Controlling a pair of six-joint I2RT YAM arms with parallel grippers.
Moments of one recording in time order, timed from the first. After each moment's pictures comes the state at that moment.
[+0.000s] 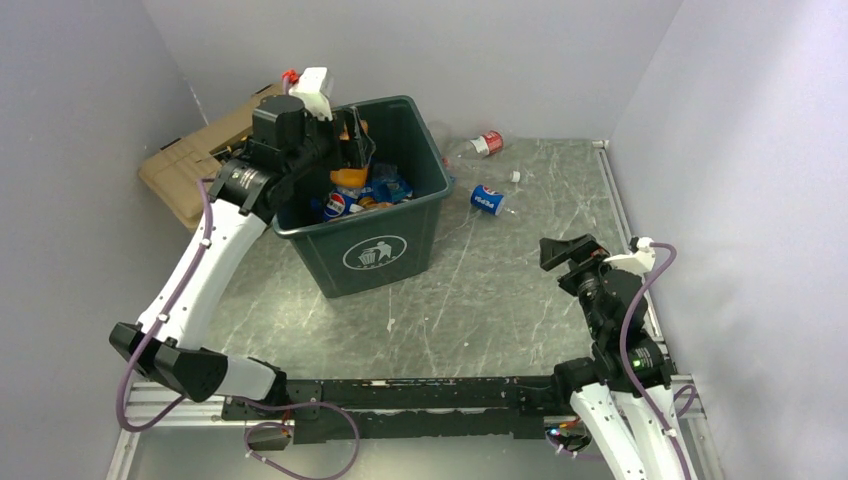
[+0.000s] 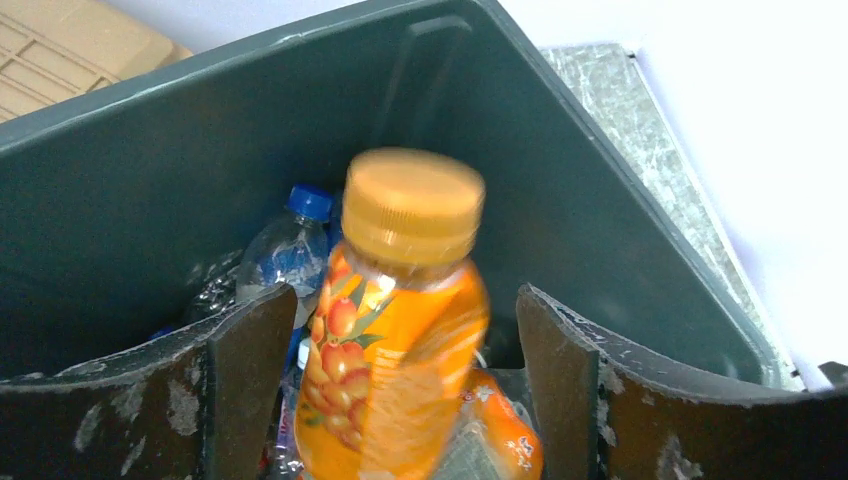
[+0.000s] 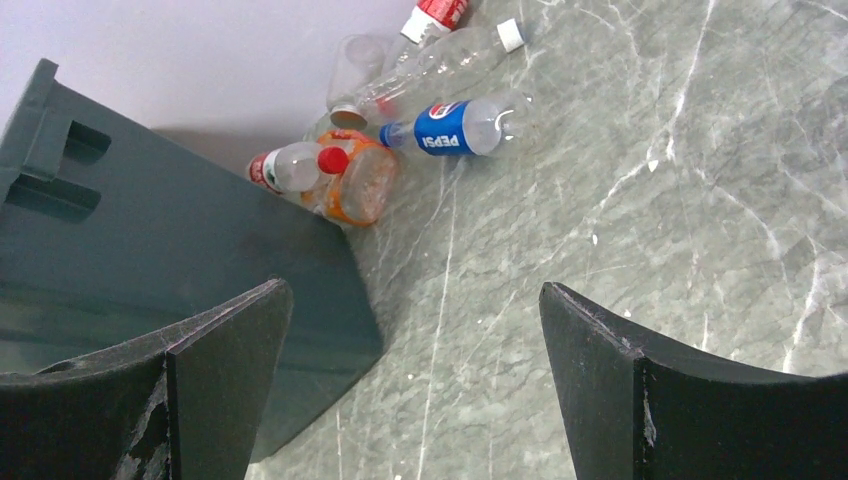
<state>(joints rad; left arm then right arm) -0.42 1.39 1.66 -0.59 0.03 -0.29 0.23 0.34 0.62 -0.50 0.24 0.78</state>
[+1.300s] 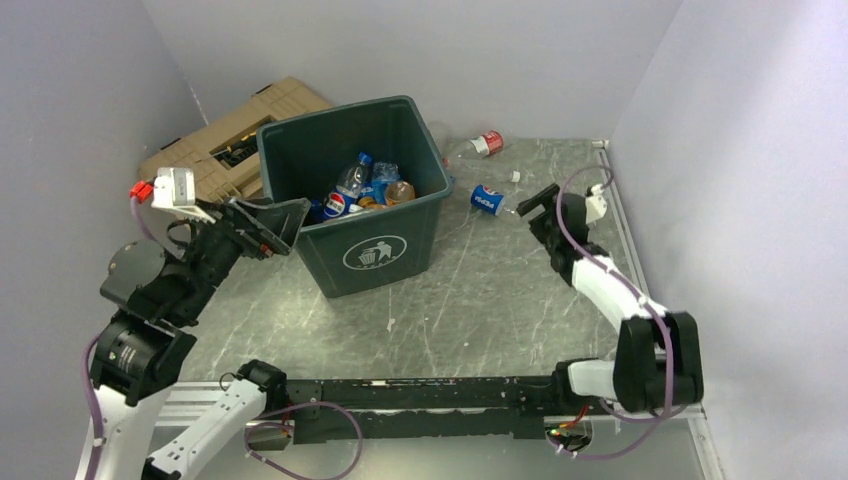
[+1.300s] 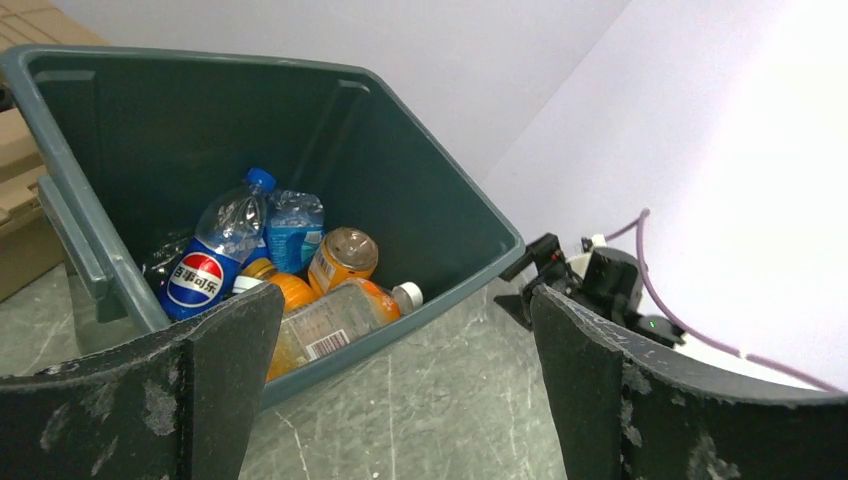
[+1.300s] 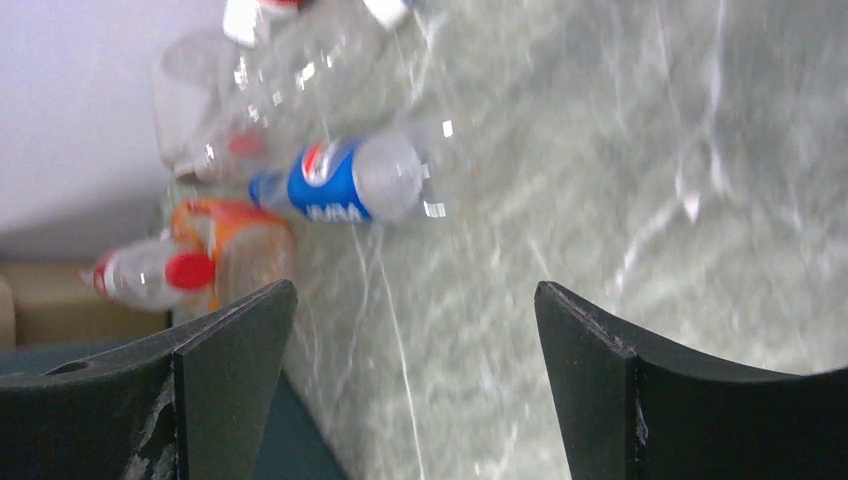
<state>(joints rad) -0.41 0.65 1.28 -0.55 0.01 -0.54 0.15 1.21 0.64 0.04 0.20 0.95</state>
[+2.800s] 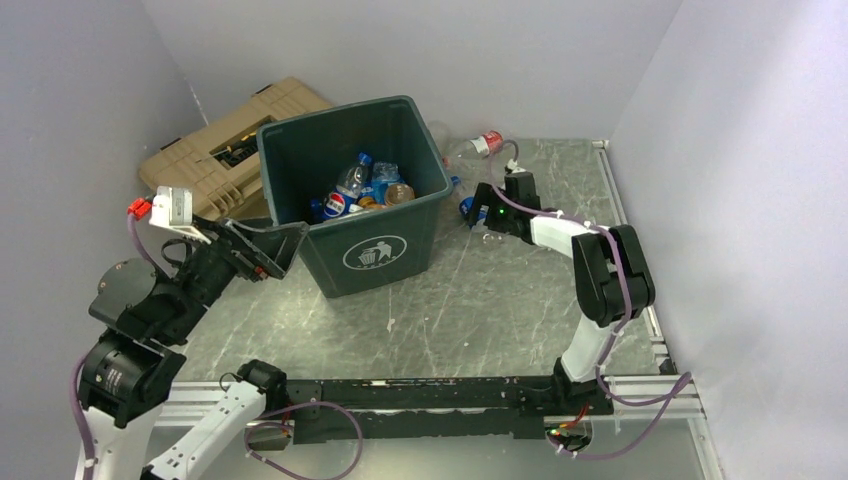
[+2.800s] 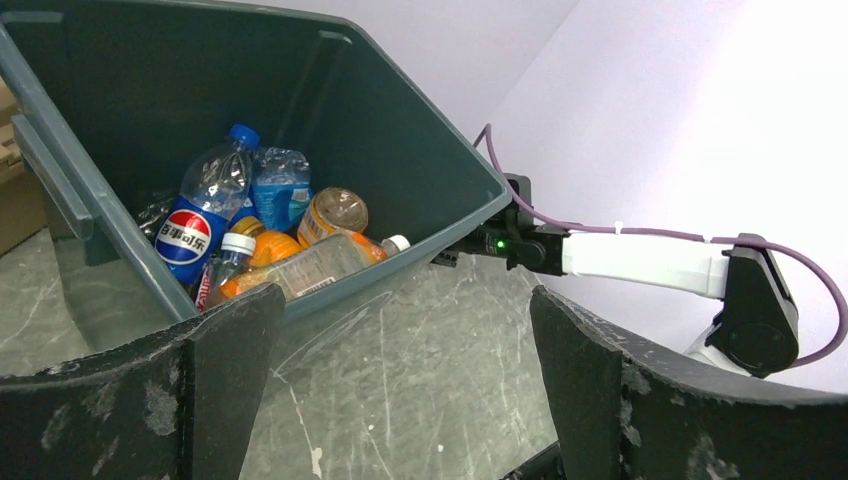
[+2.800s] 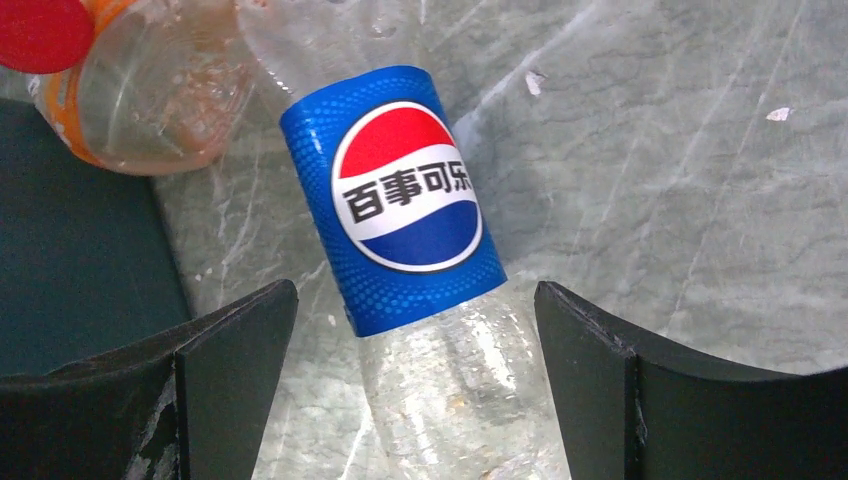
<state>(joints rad) -0.41 0.57 1.28 -0.64 0.08 -0.54 0.24 1.80 1.02 0.05 -0.13 0.48</state>
